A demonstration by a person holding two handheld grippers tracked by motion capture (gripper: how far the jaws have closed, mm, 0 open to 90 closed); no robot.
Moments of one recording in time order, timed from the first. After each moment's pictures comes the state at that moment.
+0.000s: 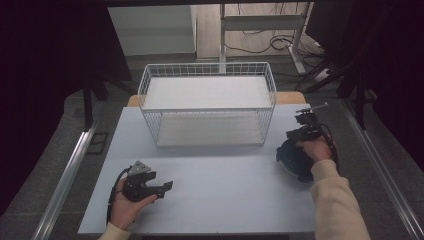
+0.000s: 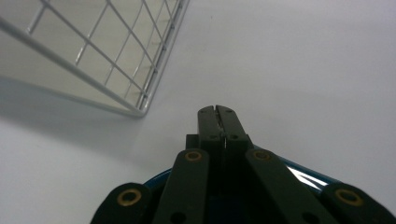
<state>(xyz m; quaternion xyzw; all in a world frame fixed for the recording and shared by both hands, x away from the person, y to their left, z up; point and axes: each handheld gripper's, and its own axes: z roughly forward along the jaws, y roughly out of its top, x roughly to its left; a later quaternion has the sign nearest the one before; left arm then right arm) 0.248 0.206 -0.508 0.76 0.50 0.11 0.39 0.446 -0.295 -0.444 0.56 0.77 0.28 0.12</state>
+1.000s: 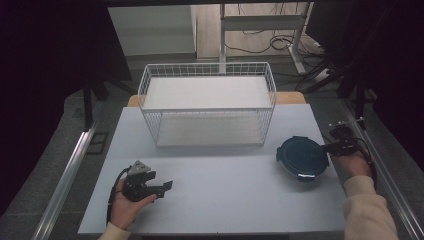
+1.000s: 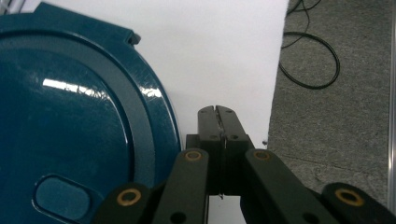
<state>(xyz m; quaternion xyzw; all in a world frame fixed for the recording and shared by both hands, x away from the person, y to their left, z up) 0.249 0.206 -0.509 0.76 0.50 0.11 0.39 0.412 -0.387 -0.455 0.57 0.78 0.19 0.16</state>
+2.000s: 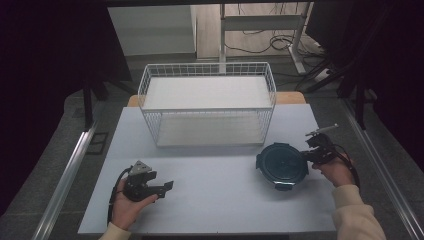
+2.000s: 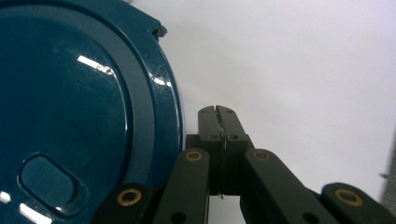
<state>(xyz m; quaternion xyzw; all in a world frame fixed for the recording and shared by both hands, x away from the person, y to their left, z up) 0.249 0.204 -0.509 0.76 0.50 0.11 0.39 0.388 -0.327 -0.465 0.49 0.83 0.22 0.14</state>
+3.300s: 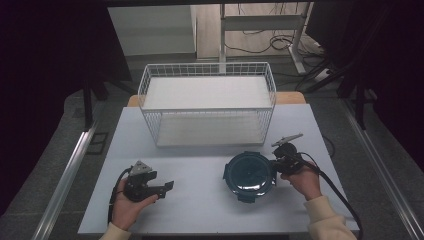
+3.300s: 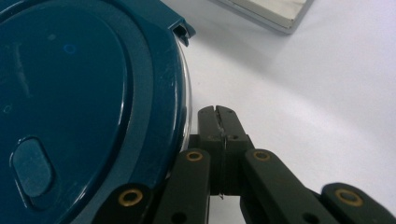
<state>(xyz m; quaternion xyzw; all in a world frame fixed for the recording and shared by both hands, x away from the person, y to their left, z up) 0.248 0.203 -0.507 0.76 0.50 0.12 0.39 0.353 -0.233 -0.469 0.42 0.86 0.25 0.11</state>
